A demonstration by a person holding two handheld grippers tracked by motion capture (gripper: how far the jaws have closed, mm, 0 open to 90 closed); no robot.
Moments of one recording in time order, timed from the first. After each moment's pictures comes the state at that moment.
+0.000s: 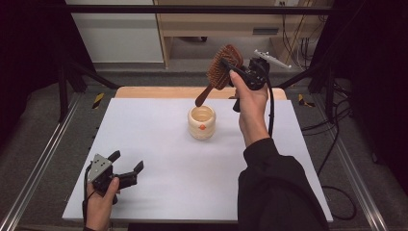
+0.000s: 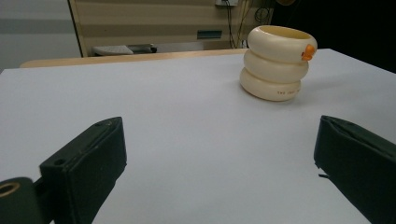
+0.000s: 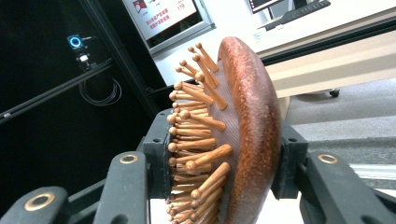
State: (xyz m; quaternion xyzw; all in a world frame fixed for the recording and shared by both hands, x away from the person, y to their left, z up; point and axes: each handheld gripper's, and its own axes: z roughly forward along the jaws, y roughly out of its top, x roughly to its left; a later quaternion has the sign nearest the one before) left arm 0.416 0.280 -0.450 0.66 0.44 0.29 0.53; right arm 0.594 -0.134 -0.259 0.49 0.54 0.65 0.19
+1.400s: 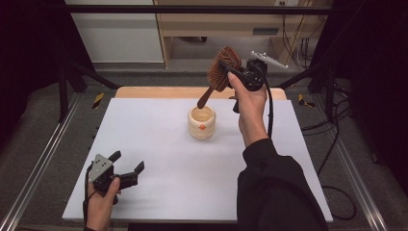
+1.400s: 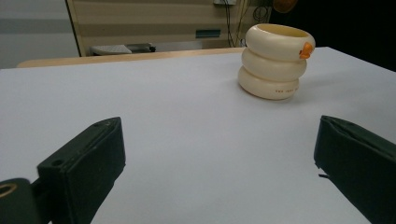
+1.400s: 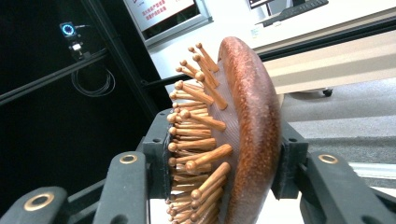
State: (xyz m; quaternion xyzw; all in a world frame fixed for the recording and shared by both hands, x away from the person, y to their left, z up) left arm 0.416 0.278 -0.450 0.67 0.44 0.29 0.53; right arm 0.596 -0.131 -0.264 0.48 0.56 0.64 0.20
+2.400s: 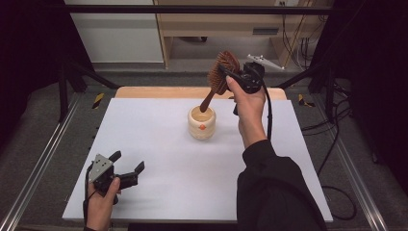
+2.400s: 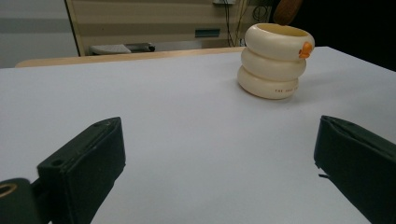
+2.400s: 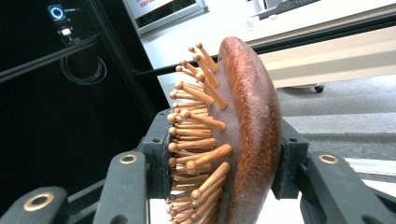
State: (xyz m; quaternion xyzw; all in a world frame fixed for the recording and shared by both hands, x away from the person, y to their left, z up) left arm 0.416 0.278 -0.450 0.67 0.44 0.29 0.53; right arm 0.598 -0.128 -0.273 0.48 0.58 0.62 0.22
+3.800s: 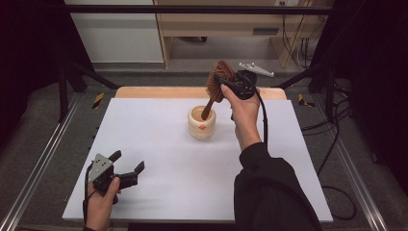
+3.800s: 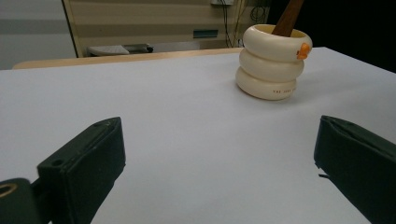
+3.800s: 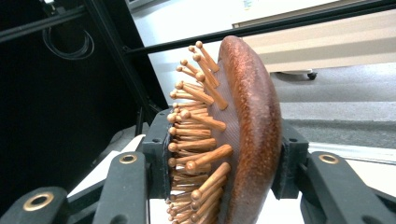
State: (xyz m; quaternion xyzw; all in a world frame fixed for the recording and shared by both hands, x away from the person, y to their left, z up) left arm 0.417 0.278 -0.450 0.67 0.43 0.29 0.53; right arm 0.607 -0.117 -0.302 0.49 0.61 0.59 0.22
